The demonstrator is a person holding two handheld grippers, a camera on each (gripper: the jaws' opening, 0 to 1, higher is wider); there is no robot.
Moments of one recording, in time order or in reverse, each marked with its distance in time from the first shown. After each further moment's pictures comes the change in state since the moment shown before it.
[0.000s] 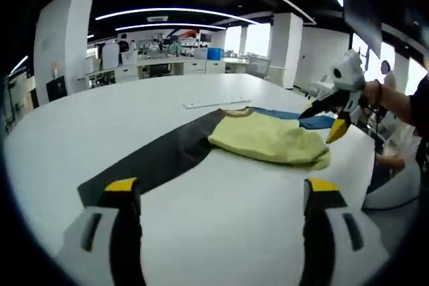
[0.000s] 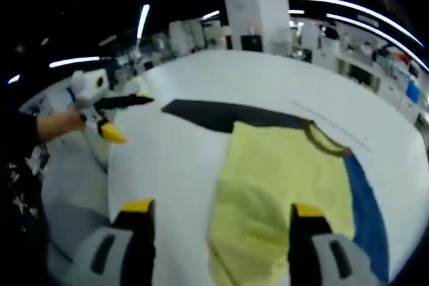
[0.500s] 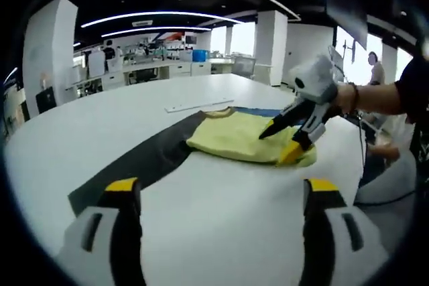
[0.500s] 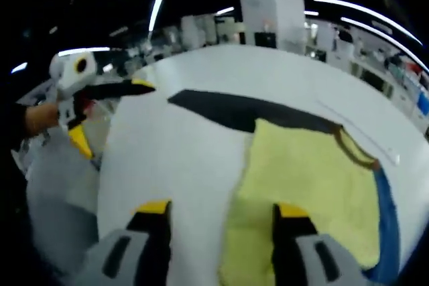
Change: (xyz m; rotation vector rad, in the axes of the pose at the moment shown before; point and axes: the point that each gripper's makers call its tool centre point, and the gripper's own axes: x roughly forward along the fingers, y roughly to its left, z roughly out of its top) left arm 0.002 -0.035 -0.001 0.060 0.003 -0.056; right arm 0.063 0.011 -0.005 -0.065 0.030 0.017
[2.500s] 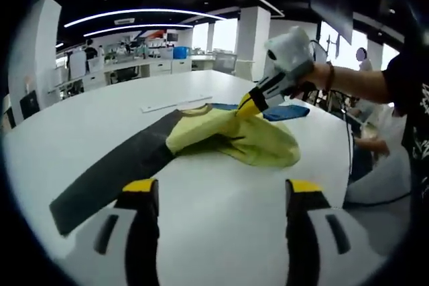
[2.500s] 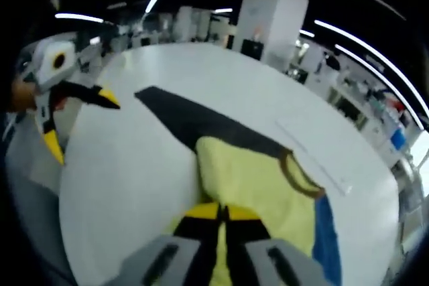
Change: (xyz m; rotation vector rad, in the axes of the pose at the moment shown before) left arm 0.027 -0.033 0.002 0.034 0.023 -0.133; right arm -0.045 -0.077 0.031 -0.143 -0.011 -0.244
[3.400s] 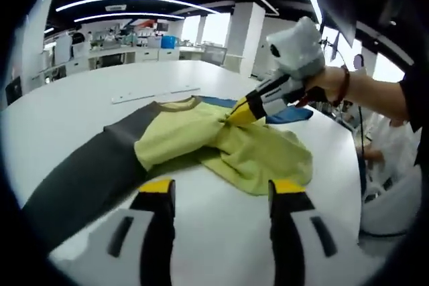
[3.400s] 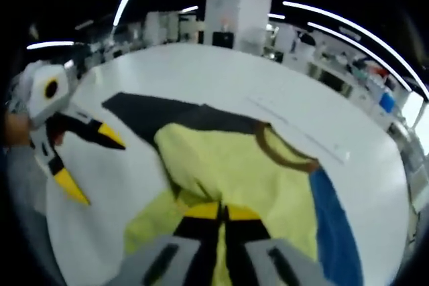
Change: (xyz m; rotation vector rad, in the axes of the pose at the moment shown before) left arm 0.114 0.005 0.001 -0.095 0.026 -0.114; right arm 0.031 -0.038 -0.035 0.191 0.034 -0.057
